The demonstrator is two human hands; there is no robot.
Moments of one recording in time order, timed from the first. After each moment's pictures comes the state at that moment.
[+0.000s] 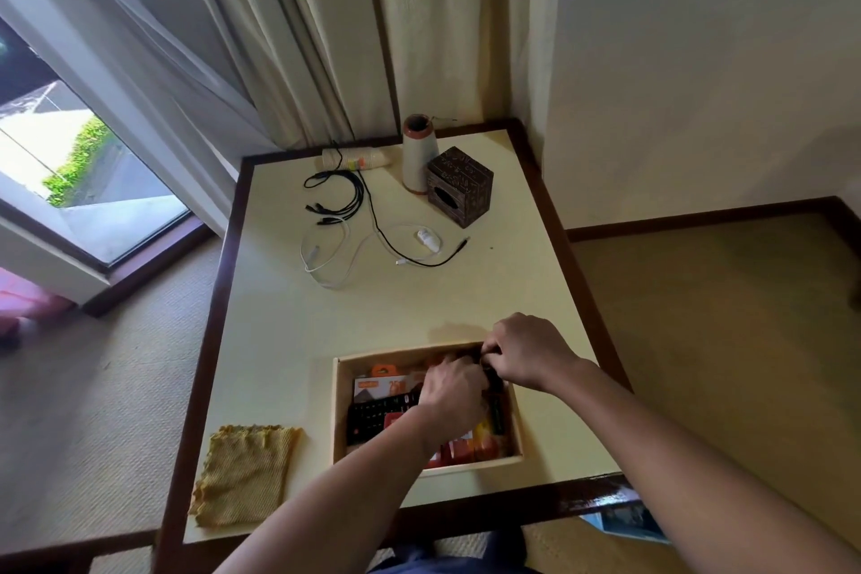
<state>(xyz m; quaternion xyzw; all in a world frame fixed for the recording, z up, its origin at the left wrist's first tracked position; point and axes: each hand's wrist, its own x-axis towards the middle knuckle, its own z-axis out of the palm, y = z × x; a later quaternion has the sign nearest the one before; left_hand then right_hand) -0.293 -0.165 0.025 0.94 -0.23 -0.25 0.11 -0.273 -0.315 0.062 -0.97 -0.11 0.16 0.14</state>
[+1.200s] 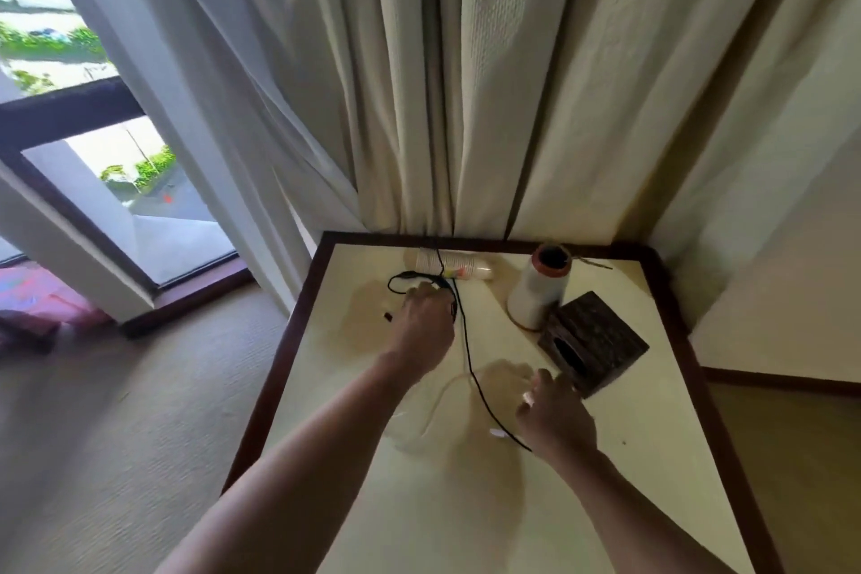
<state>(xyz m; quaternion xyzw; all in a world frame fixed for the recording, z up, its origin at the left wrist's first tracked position) 0.047 -0.004 0.045 0.96 -0.06 0.05 0.26 -0.031 -0.204 0.002 -0.96 0.13 0.17 0.20</state>
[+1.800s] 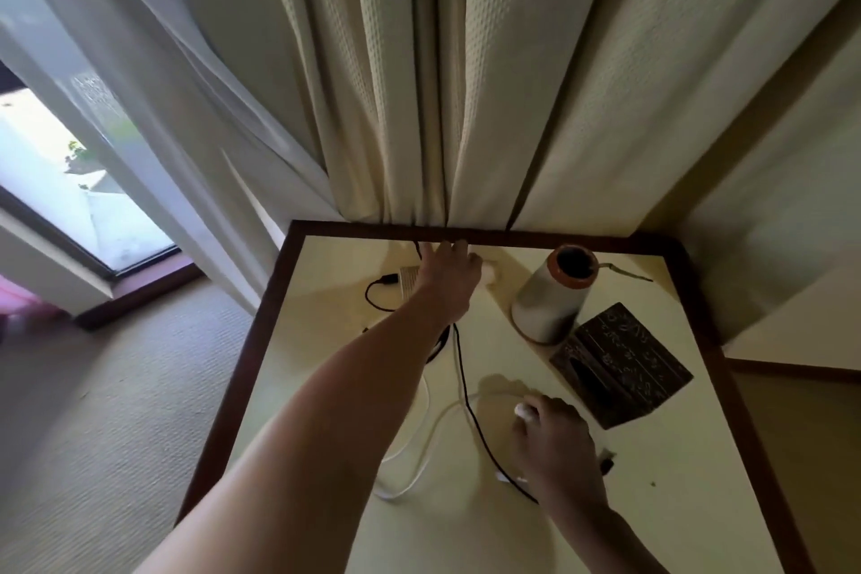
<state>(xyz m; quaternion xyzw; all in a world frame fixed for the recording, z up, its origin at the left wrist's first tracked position) 0.203 -0.043 -0.022 0.97 -0.19 -0.02 -0.15 -0.002 -0.199 -0.058 -0.96 0.08 0.00 0.27</state>
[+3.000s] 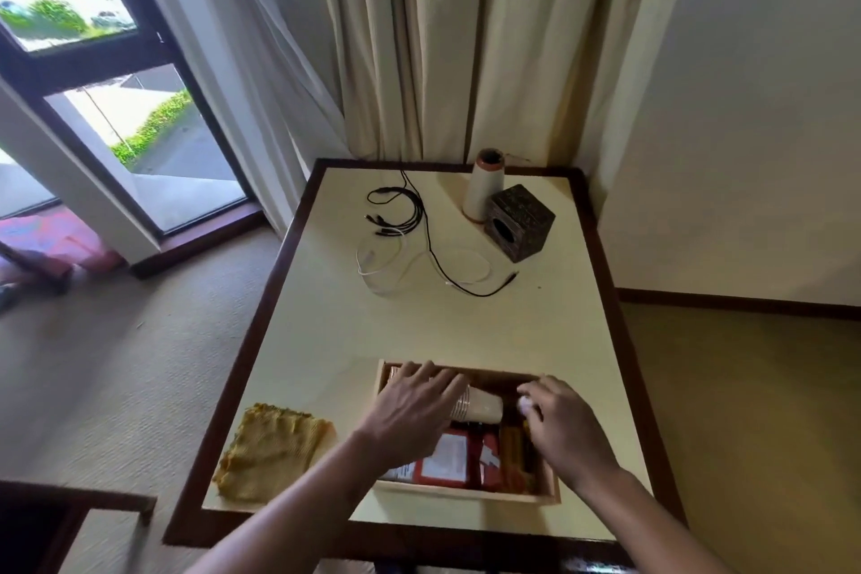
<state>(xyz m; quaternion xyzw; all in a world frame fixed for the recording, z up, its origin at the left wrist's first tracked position) -0.305 -0.043 0.025 0.93 -0.37 0.05 0.06 -0.328 -0.291 0.045 -0.97 -0.06 0.04 0.23</state>
